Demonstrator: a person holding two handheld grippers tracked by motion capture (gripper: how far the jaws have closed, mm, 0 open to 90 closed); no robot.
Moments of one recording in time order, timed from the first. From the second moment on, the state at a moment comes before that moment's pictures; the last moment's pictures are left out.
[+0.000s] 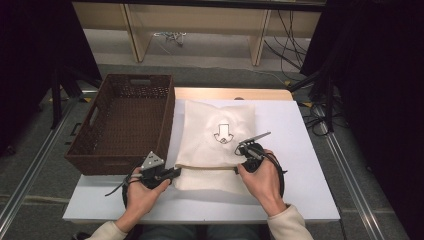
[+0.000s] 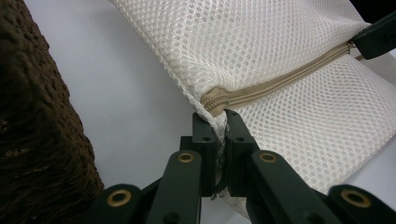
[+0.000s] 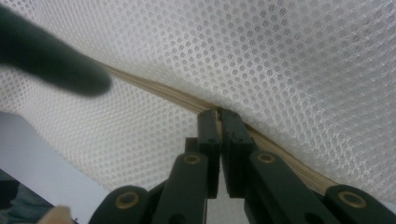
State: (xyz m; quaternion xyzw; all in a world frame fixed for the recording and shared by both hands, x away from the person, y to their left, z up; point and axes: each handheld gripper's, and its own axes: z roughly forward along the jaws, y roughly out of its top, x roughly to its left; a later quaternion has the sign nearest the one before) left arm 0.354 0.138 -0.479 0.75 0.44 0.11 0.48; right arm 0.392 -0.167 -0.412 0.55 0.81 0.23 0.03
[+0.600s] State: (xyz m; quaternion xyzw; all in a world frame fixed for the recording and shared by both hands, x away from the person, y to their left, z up) left arm 0.355 0.139 -0.479 0.75 0.44 0.12 0.48; right arm 0.388 -0.166 -0.406 0.58 0.79 0.21 0.02
